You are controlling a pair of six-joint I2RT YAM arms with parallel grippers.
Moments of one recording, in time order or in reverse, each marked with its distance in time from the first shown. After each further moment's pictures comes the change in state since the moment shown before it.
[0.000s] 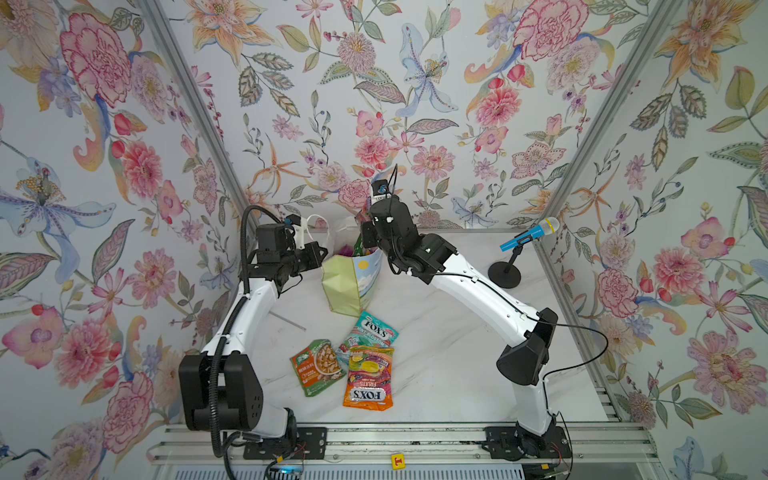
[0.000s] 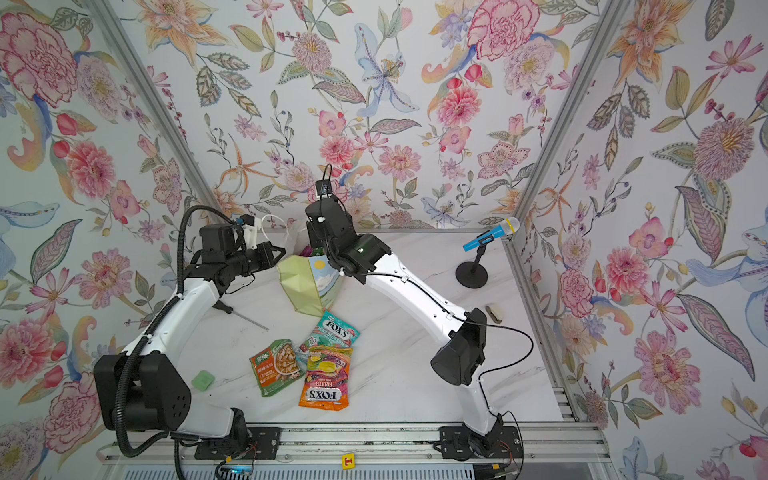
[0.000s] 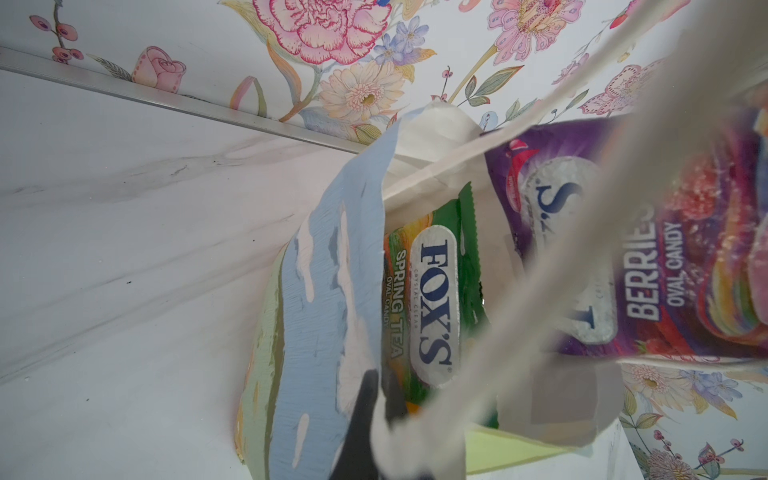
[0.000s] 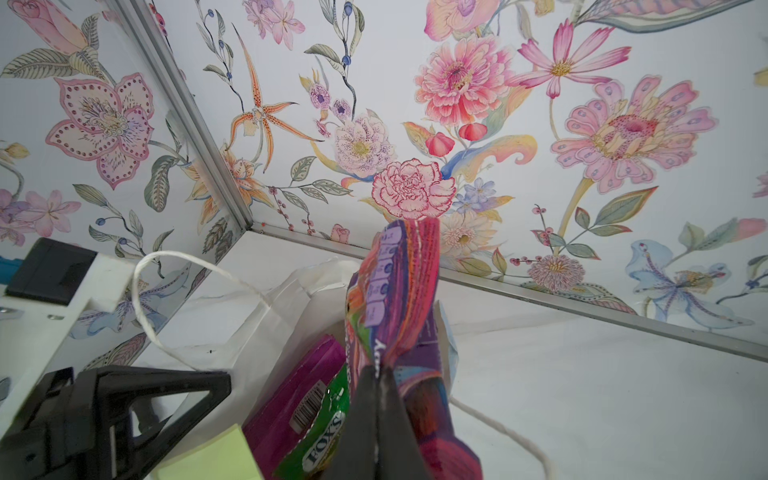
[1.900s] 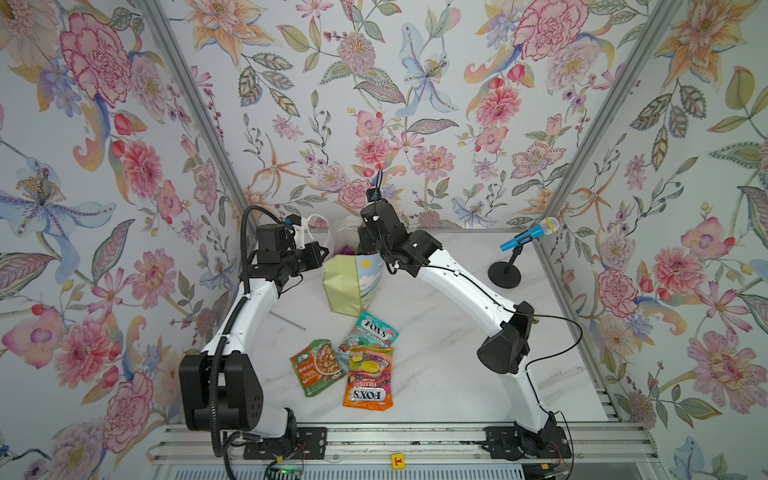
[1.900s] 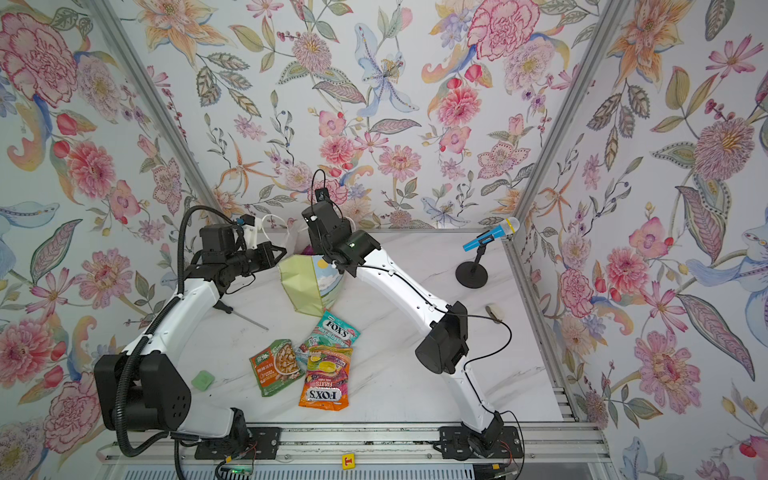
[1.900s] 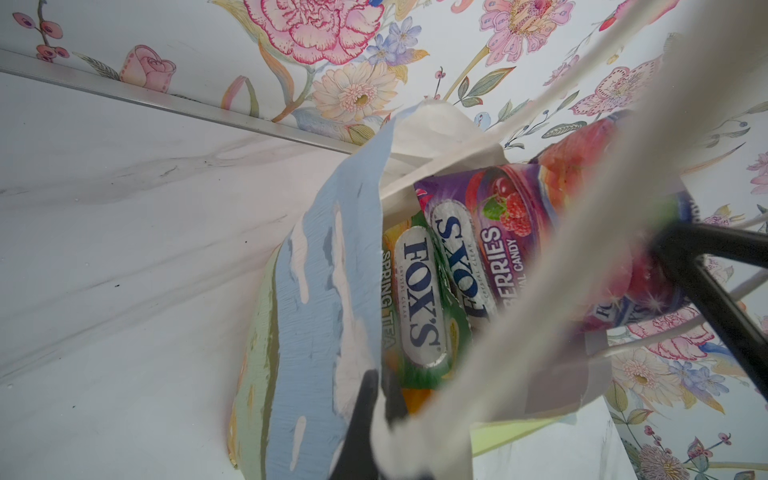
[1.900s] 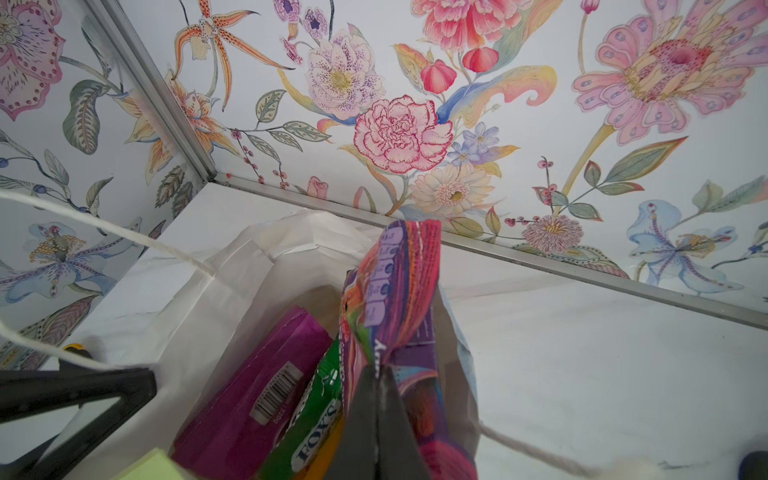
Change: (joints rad) left arm 0.000 0.000 -0.007 0.016 0.020 -0.008; right arm -0.043 0.159 0.151 -0.150 -0.034 0.026
